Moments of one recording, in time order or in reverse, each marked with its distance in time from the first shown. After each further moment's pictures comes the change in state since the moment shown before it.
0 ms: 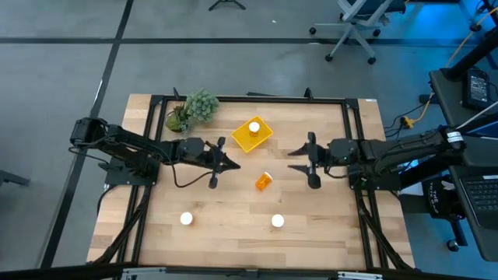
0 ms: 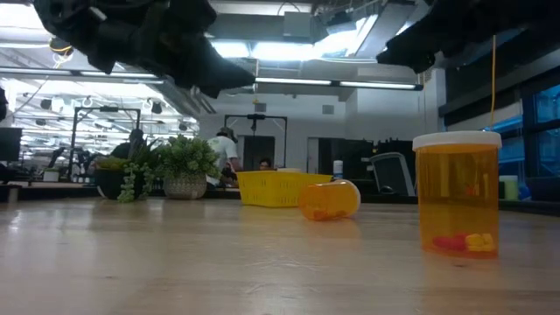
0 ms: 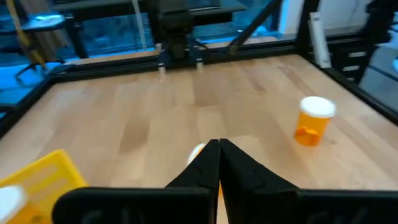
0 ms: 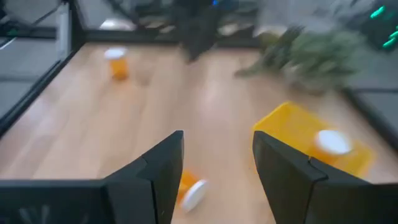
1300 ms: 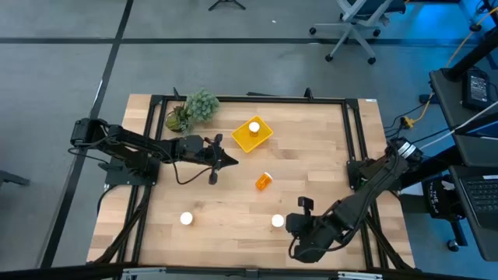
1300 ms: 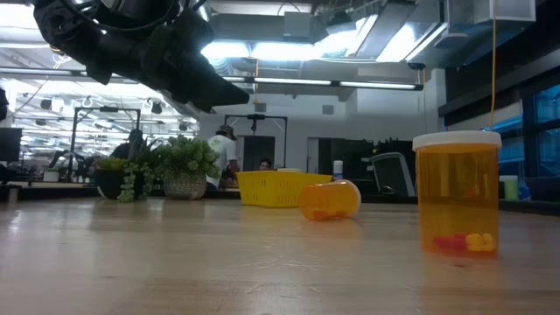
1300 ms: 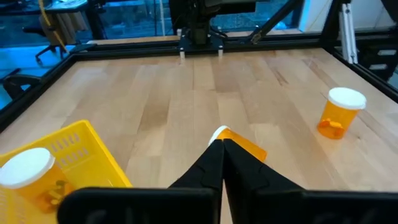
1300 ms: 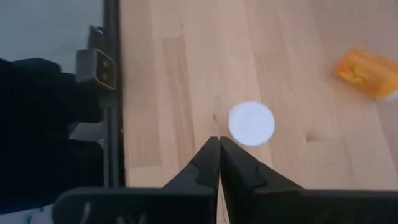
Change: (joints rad) left arm 0.049 0.001 -0.045 0.019 -0.002 -0.053; right arm 0.613 0.789 0.878 -0.843 0.196 0.814
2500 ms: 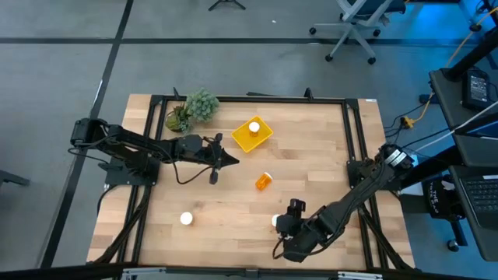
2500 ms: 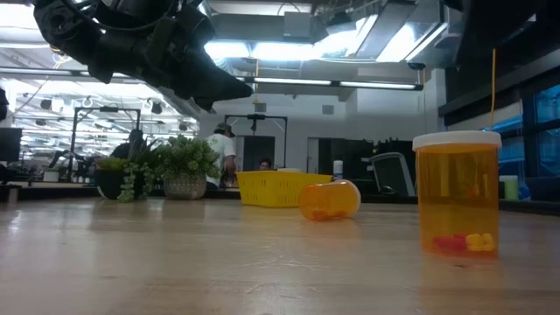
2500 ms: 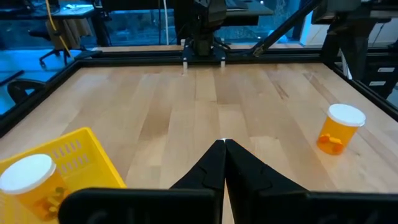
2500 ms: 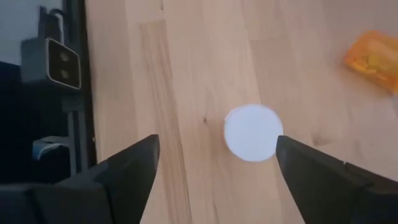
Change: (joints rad) left arm 0.000 0.000 0.001 0.039 -0.002 -0.032; right arm -0.034 0.120 -0.001 0.049 -0.009 -0.004
